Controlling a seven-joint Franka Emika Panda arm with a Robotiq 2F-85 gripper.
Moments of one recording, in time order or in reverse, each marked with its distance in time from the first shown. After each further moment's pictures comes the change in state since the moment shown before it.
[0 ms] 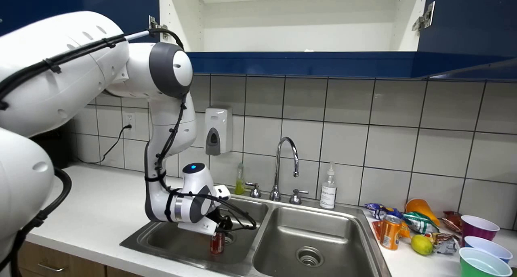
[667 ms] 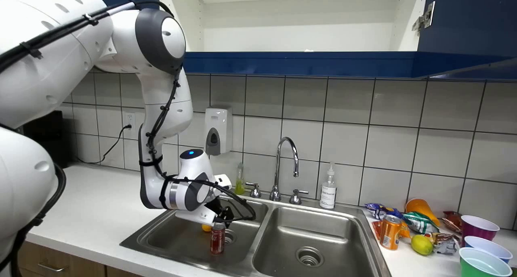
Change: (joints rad) arm 0.013 -0.172 -0.022 -0.160 0.042 -0.011 0.000
